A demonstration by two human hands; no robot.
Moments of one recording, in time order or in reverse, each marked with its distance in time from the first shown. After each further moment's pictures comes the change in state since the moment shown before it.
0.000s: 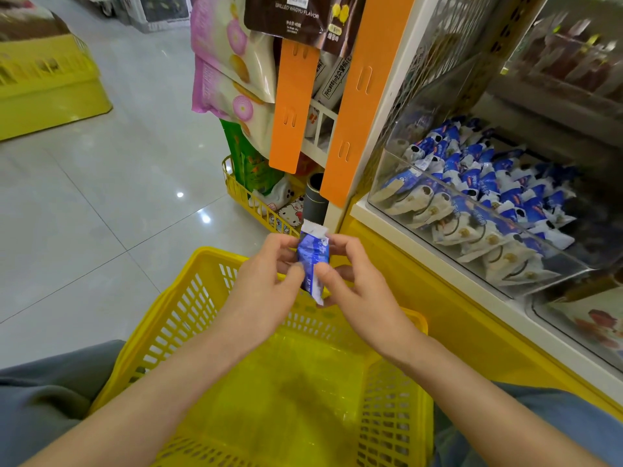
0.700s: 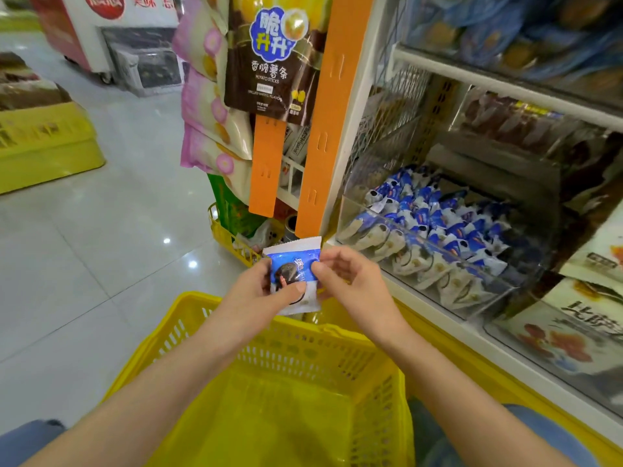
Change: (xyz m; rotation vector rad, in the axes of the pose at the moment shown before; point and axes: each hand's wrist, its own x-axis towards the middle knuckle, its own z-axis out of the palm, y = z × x) left_hand 0.005 0.045 0.002 -0.358 -0.148 -0.165; right_hand 0.012 -0.033 -0.034 0.095 0.134 0.001
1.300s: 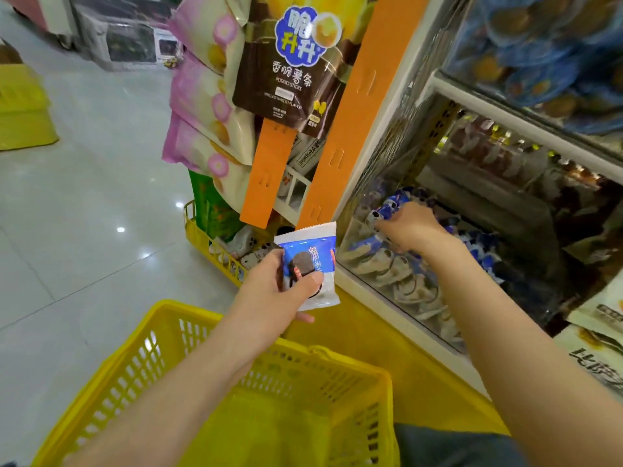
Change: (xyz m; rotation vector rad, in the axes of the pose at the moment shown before) left_hand 0.030 0.014 -0.005 -0.147 -0.010 0.047; right_hand 0.130 -0.032 -0.076 -1.206 0.219 0.535
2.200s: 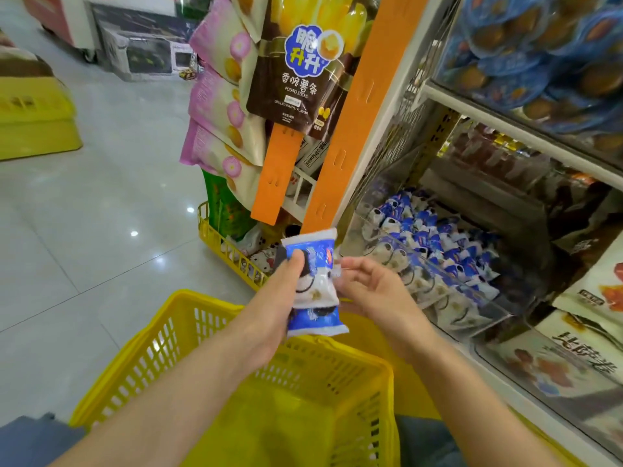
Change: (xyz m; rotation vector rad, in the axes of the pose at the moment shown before) left_hand -0.019 0.002 0.014 -0.235 -0.040 -0.339; right_hand -0.139 0.005 0.046 1.161 -0.377 -0.235
